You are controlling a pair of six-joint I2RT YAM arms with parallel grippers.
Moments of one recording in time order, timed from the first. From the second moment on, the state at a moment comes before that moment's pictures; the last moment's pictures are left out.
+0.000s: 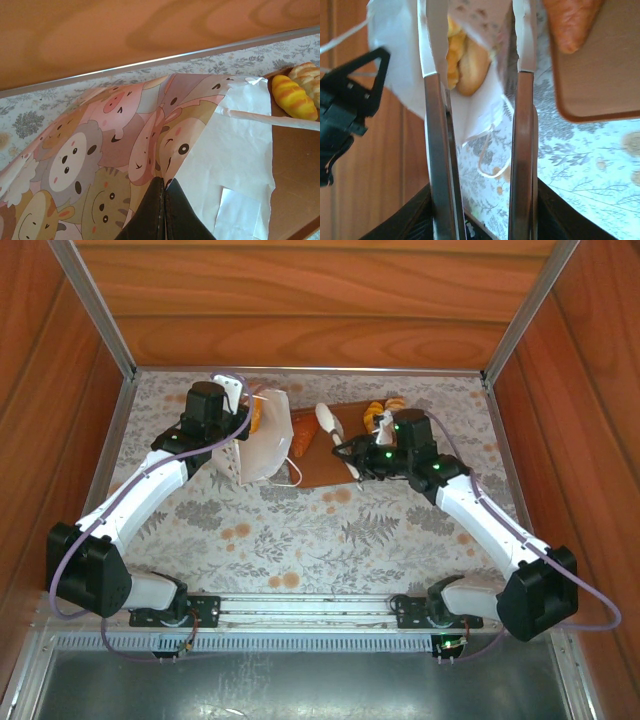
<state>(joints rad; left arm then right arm) -0.40 1.36 1.11 -0.26 -0.02 -0.09 0.52 1.25 0.98 -0.33 -0.57 0.87</state>
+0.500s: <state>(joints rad) -0.40 1.38 1.11 -0.24 -0.02 -0.13 0.70 1.53 1.13 -0.21 -0.64 0.87</state>
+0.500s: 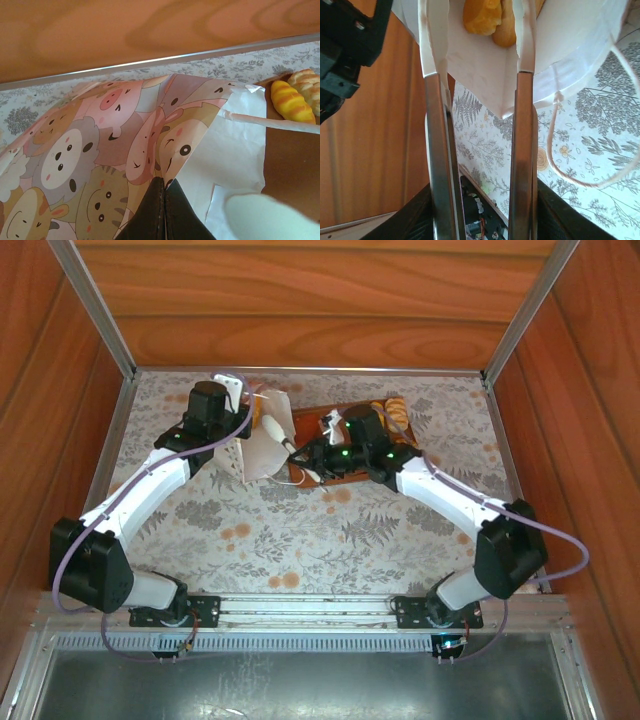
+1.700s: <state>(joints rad) -0.40 1.38 1.11 -0.24 -0.01 -0.13 0.70 1.98 1.43 -0.05 -0.60 0.95</state>
